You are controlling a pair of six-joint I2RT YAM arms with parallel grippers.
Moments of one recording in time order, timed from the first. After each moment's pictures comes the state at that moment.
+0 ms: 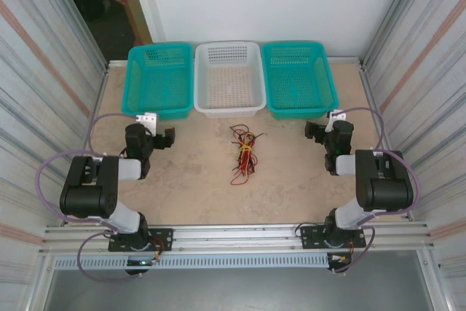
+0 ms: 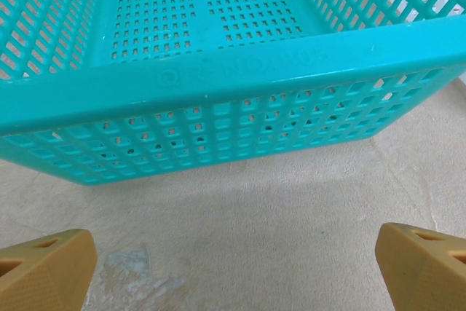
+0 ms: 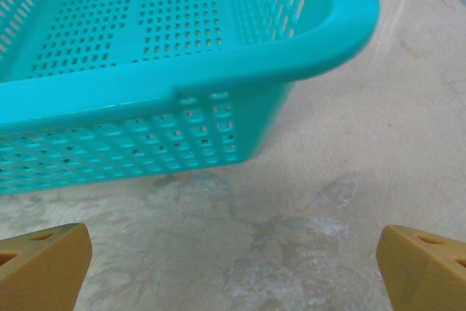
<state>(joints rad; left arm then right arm) -0.03 1.52 0.41 0.65 0.03 0.07 -0.03 1.54 0.41 0.68 0.06 0.10</state>
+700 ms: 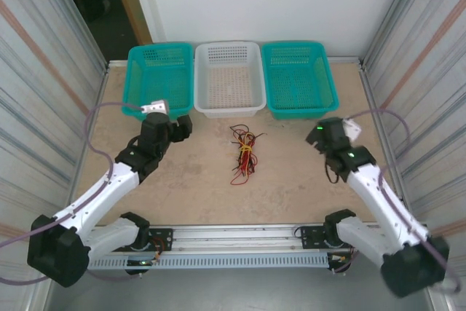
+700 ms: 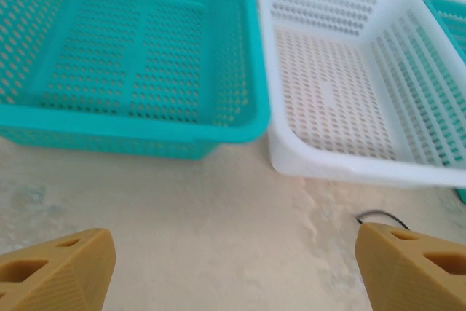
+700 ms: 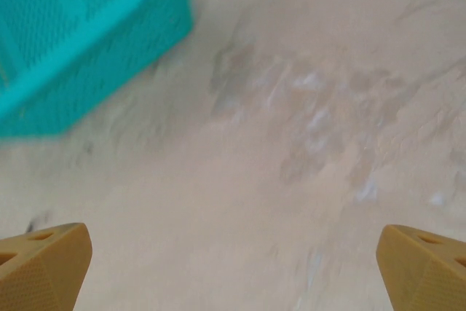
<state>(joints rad) -0.47 1.04 0.72 -0.21 -0.31 -0.47 0.40 0.97 0.82 -0.83 0.48 0.92</state>
